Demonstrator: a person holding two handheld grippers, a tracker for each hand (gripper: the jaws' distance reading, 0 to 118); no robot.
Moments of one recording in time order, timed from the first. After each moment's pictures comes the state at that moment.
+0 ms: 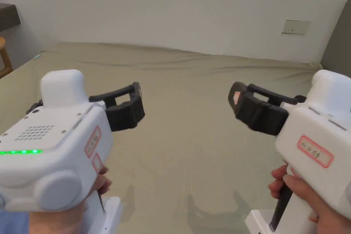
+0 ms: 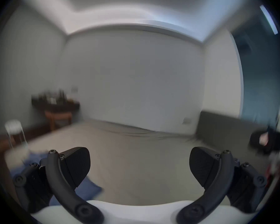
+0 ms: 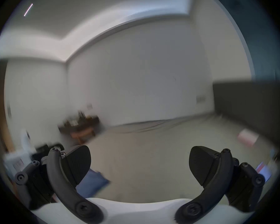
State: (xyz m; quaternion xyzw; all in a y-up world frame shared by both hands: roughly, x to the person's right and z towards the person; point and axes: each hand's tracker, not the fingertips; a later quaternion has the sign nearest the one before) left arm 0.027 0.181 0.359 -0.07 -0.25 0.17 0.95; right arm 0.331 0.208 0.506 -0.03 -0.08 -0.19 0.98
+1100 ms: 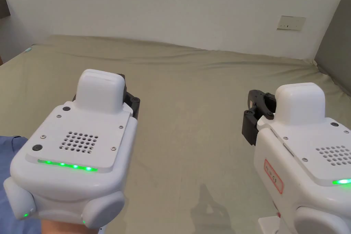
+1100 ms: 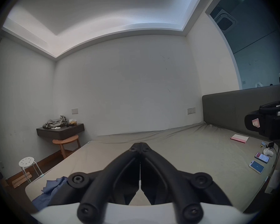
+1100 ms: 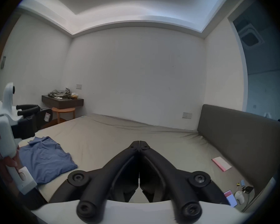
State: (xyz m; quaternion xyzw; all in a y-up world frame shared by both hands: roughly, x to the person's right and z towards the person) left arm 0.072 0.173 0.381 0.02 -0.22 -0.05 0.97; right arm 0.286 0.190 0.497 -0.06 -0.16 0.06 0.98
